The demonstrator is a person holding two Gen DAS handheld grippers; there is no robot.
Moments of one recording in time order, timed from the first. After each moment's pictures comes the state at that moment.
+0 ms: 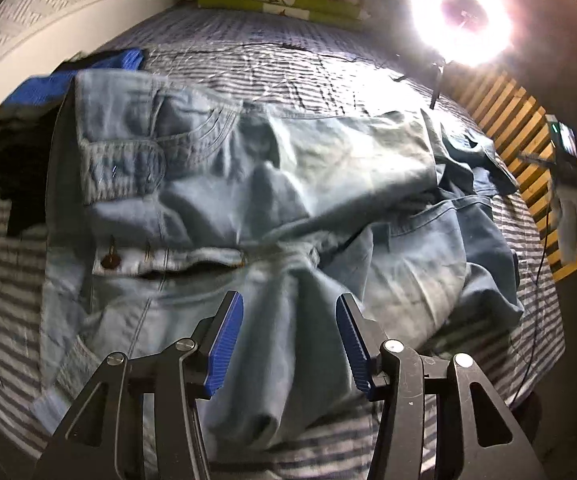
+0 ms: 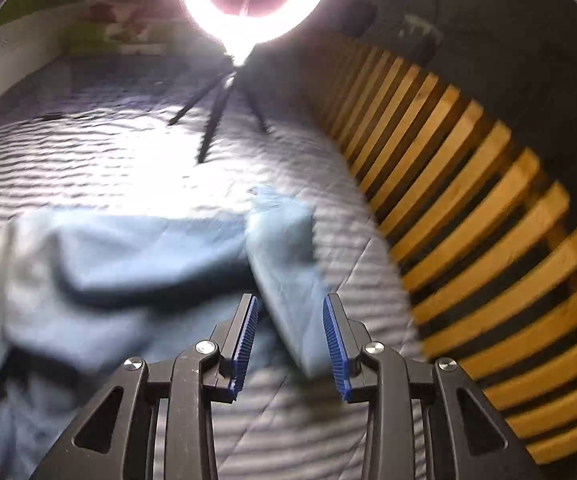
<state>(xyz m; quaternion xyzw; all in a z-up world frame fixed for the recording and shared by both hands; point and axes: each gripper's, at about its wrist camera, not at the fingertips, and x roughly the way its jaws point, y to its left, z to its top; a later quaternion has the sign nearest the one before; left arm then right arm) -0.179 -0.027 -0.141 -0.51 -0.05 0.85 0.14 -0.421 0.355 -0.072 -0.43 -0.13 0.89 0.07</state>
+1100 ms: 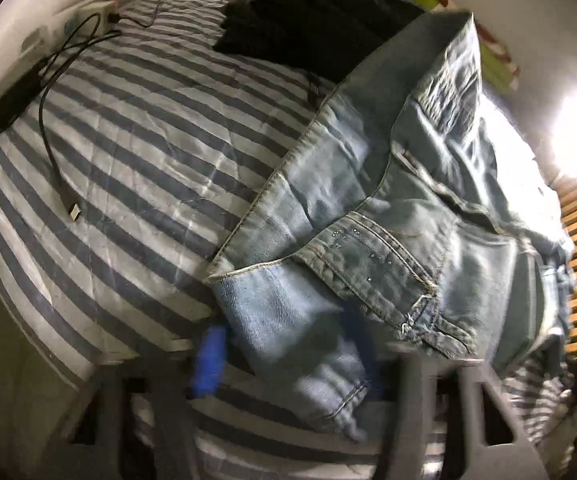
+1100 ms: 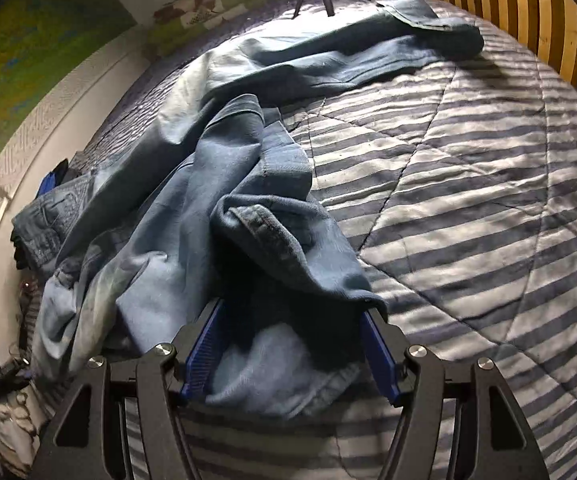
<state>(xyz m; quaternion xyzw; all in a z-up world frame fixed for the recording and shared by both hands) -0.112 -0.249 -0.237 -0.55 -0.21 0.81 -0.06 -0.215 0.305 -0.174 -0.53 0.15 0.83 -0.13</state>
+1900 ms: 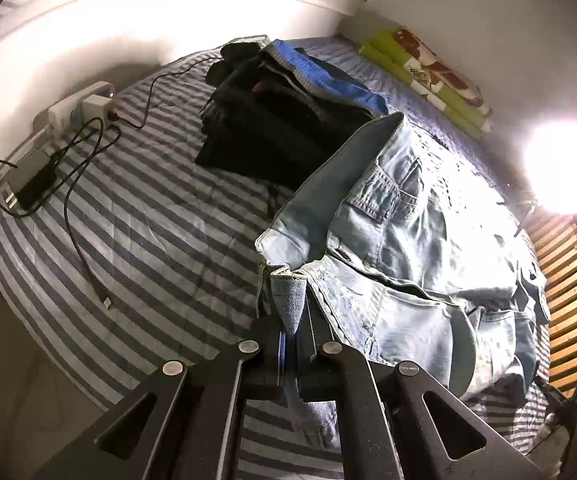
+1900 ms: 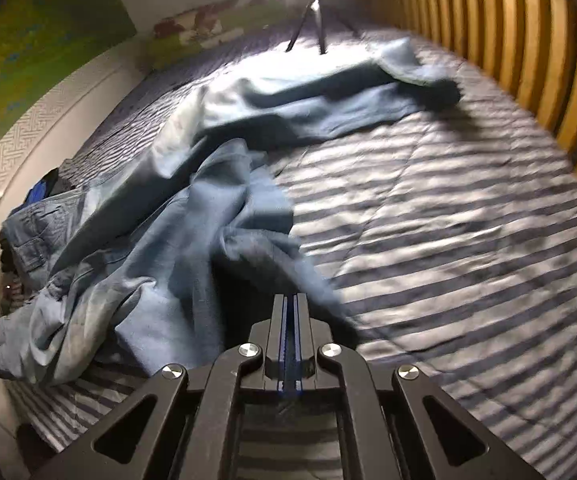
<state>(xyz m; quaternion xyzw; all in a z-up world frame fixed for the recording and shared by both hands) -0.114 -0.251 -0.128 -0.45 -0.22 0.86 -0.04 -0.205 0.318 -0.135 -0.48 0.10 0.87 -0.09</state>
